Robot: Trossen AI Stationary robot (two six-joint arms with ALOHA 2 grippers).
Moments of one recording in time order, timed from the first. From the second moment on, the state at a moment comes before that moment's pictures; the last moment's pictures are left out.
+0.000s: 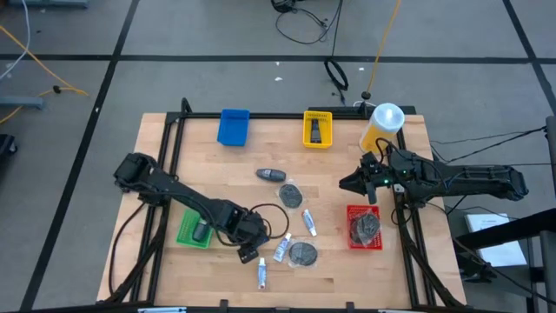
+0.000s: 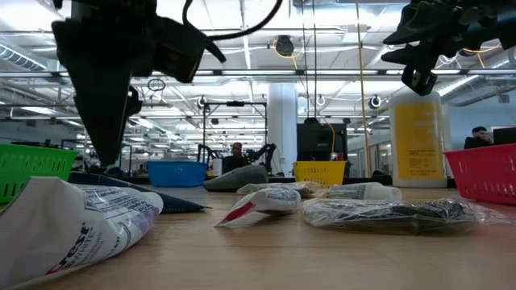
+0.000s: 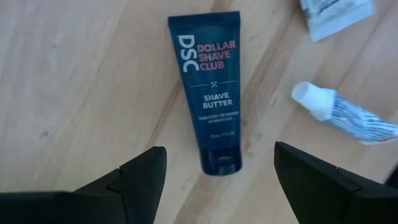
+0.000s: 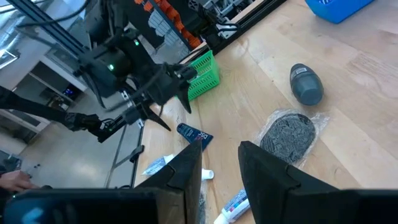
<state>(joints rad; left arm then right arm) -0.38 1.81 1.22 -0.74 0.11 -0.87 -0.10 0.55 0.41 -0.11 -0.21 0.64</state>
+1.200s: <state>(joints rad) -0.38 1.92 1.22 -0.75 0.05 -0.65 -0.10 0.55 0.41 -0.10 -0.18 0.64</state>
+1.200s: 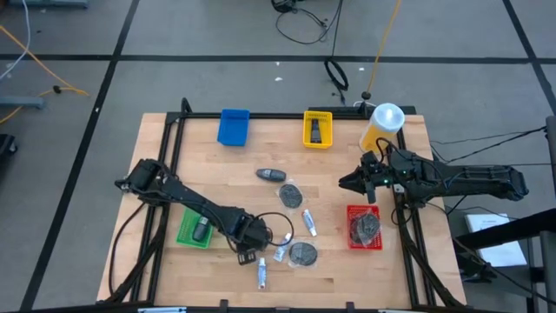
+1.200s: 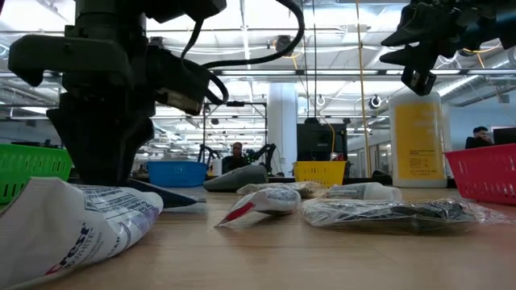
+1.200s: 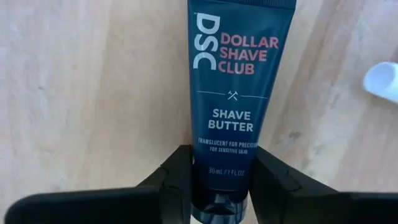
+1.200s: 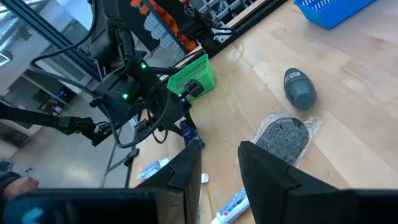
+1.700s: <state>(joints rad) -0.17 1.68 1.22 -0.71 -0.24 -0.55 -0.07 0.63 0.41 0.05 -0.18 0.57</state>
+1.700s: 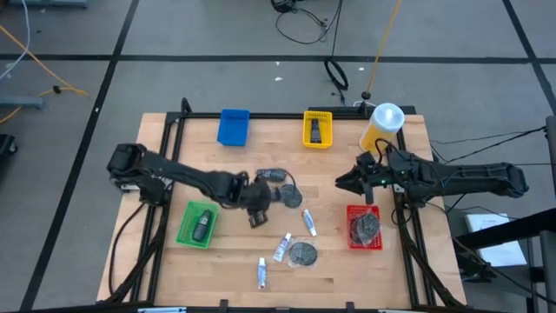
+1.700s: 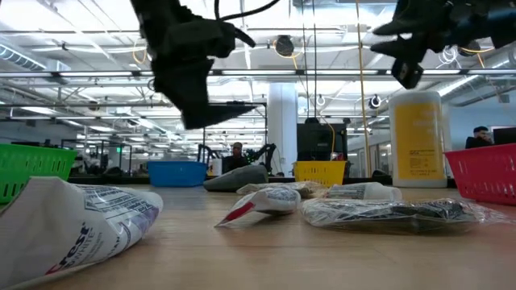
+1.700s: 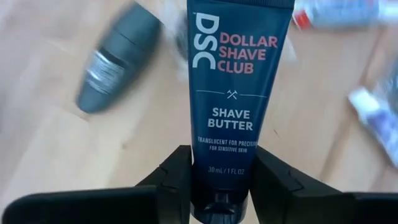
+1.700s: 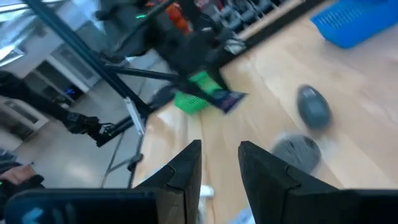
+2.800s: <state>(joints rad) 0.02 1.64 1.22 0.02 -0.33 -0.50 -0.16 1.00 0.41 0.76 0.05 0.37</state>
